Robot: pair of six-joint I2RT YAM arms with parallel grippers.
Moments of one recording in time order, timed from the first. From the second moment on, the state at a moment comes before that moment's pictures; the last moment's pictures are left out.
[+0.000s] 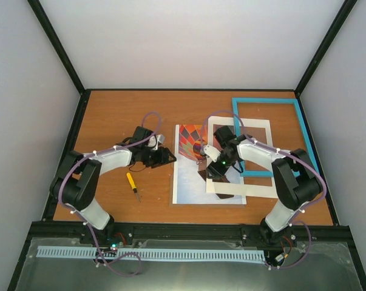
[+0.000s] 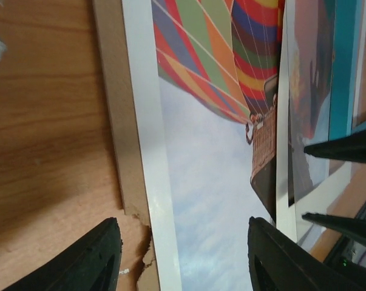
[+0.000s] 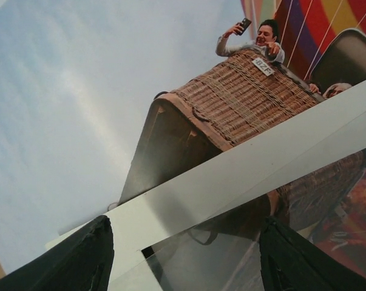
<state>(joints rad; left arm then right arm) -0.41 1.61 0.82 -0.18 0.54 -0.57 0.49 1.66 1.00 -0.70 -0.34 -0.44</state>
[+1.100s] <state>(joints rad) -0.47 1.75 0.82 -0.12 0.68 -0.53 0.50 1.74 1.00 -0.63 -0.35 -0.45</state>
